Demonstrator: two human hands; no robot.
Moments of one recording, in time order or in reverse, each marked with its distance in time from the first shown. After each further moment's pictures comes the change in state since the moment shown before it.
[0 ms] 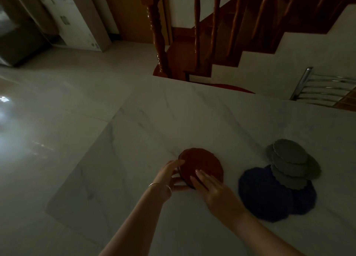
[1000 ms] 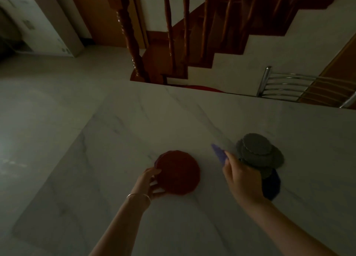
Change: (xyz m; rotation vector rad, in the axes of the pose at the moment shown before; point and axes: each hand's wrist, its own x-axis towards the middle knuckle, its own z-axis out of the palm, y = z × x) left_hand 0.005 -0.019 0.004 0.000 0.080 -0.016; right_hand -0.039 0.069 -0.062 0.028 0.429 0.536
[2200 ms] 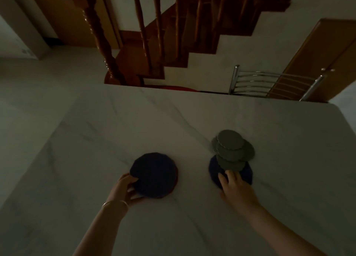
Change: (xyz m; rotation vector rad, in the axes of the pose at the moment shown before) left_hand 0.011 -0.005 -0.003 0.033 0.002 0.027; right_hand -0.052 0.073 0.014 -0.550 -0.650 0.040
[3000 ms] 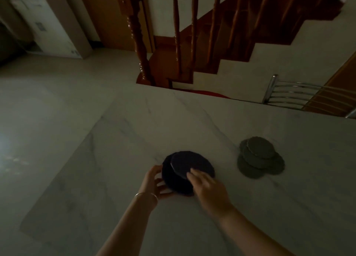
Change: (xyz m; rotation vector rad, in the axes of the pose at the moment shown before) left_hand -0.018 0.013 0.009 -0.097 0.001 -0.060; right_hand 0.015 -0.126 -0.066 0.350 0.484 -0.366
